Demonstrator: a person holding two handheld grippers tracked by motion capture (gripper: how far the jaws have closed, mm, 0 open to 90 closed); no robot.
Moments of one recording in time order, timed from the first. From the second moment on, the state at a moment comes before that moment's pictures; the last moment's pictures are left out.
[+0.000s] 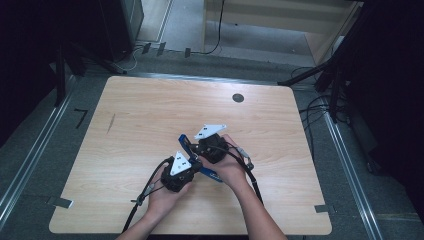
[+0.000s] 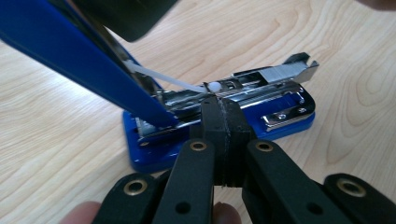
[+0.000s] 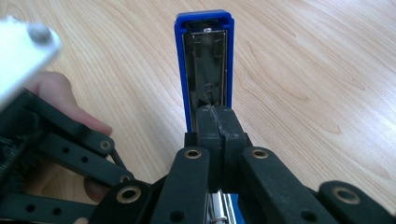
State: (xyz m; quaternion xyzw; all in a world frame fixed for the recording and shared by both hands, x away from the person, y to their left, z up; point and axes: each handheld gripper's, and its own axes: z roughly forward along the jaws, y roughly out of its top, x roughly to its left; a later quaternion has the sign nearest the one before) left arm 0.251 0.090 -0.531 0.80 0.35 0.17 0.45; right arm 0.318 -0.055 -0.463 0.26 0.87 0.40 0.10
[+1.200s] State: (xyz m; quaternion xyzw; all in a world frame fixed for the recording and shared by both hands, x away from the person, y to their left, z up) left arm 0.256 0.079 -0.534 0.83 0.35 0.17 0.41; right arm 0.304 -0.088 -0.468 0.28 0.86 0.42 0.09
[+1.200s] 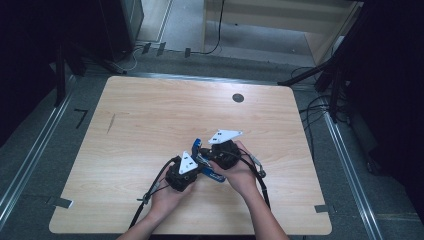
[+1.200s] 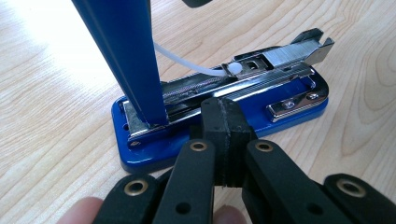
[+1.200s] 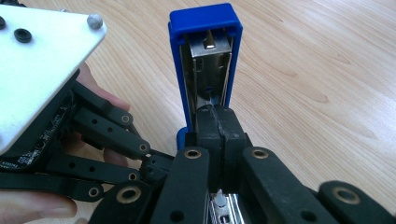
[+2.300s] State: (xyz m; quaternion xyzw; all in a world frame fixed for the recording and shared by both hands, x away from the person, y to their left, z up) left arm 0.254 0.077 -0.534 0.83 0.33 0.18 0.40; right arm 0.313 -0.088 -0.420 0.29 0.83 0.46 0.13
